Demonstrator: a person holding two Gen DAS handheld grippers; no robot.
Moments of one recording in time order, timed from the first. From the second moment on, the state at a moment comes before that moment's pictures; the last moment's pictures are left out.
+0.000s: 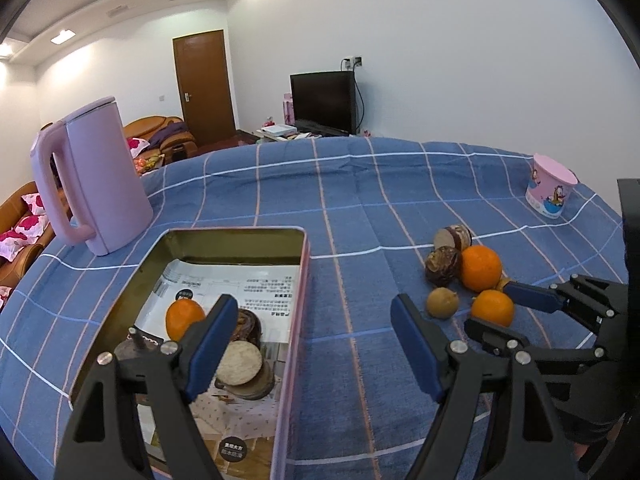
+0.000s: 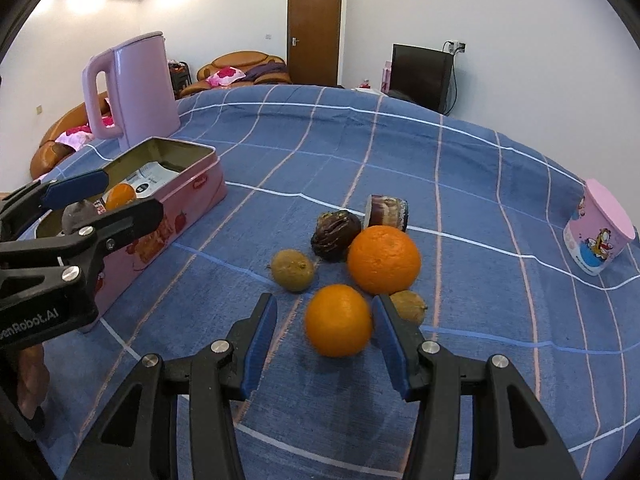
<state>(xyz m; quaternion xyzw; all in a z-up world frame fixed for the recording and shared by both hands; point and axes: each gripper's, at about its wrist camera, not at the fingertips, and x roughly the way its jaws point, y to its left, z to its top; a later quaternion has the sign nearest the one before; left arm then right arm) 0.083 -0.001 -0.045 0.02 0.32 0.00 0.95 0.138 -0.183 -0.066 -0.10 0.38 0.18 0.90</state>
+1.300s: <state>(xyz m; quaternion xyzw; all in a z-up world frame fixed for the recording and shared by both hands) 0.132 -0.070 -0.078 0.02 0.41 -0.11 0.91 0.139 -0.239 -0.046 -0.01 0.33 0.10 0.94</state>
